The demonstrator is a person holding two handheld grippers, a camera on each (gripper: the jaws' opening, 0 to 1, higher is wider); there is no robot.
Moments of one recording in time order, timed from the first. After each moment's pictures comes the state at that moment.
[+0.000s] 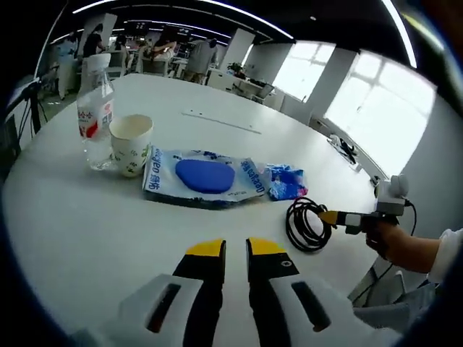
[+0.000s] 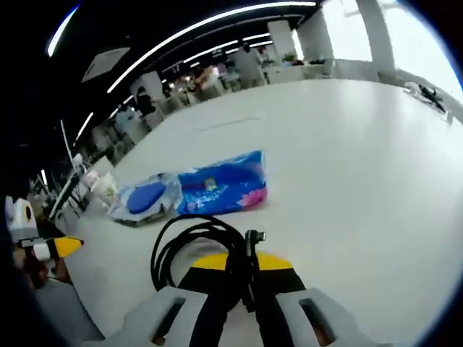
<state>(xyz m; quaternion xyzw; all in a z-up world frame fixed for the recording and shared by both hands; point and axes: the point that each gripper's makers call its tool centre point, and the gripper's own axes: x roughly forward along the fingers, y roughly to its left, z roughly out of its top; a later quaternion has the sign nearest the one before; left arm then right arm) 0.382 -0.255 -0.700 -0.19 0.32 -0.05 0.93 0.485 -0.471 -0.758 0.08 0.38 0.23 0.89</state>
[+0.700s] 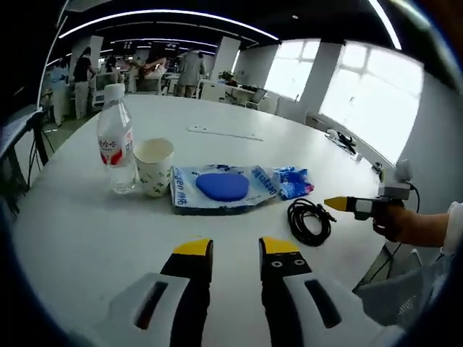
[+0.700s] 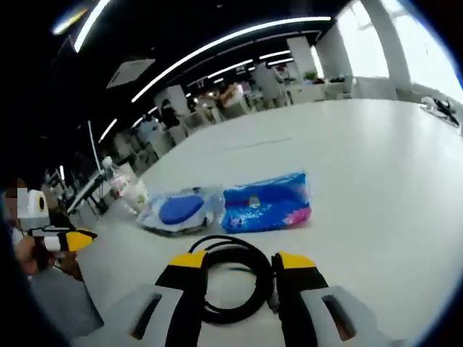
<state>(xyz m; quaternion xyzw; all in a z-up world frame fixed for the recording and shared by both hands) 0.358 -0.205 -0.675 -0.12 0.29 -0.06 0.95 0.472 -0.442 -0.706 0.07 0.28 0.29 0.91</state>
